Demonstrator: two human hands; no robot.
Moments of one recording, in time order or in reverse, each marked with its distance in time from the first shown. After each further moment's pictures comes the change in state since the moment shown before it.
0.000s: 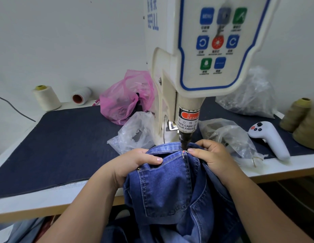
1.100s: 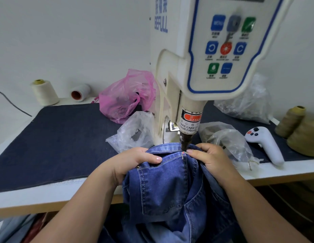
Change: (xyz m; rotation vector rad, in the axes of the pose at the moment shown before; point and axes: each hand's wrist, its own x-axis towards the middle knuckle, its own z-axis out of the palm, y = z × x) left_hand 0.011 -0.005 -0.008 -0.041 -0.071 0.030; right_hand 0.003 -0.001 -0.001 -0.069 0.036 0.031
